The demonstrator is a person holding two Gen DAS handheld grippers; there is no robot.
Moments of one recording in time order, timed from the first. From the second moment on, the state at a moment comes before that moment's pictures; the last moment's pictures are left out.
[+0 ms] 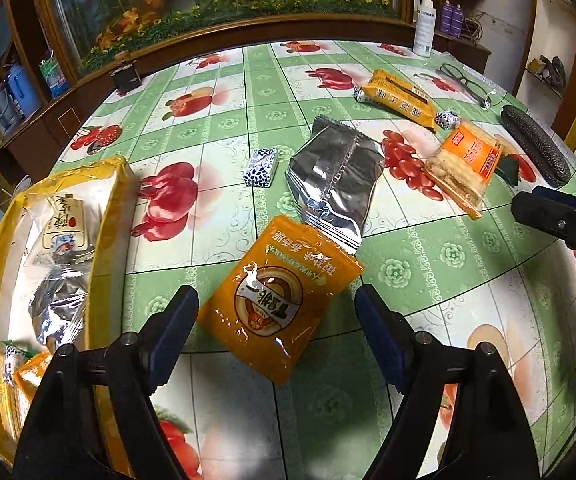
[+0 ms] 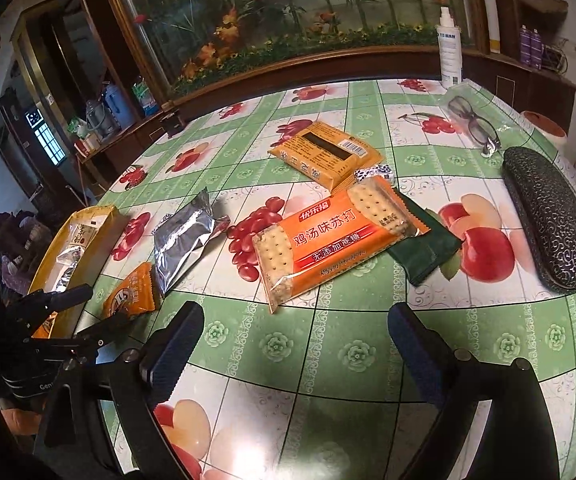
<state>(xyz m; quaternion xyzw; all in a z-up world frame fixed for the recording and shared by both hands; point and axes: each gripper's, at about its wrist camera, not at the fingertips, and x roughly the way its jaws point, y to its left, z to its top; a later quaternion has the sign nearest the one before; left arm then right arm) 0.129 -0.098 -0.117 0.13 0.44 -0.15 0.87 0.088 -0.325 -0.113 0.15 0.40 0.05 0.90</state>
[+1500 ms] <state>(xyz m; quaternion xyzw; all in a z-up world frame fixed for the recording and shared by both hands) 0.152 -0.078 -0.126 0.04 0.45 -0.18 0.87 0.159 -0.322 -0.131 0.07 0.43 0.01 0.90</state>
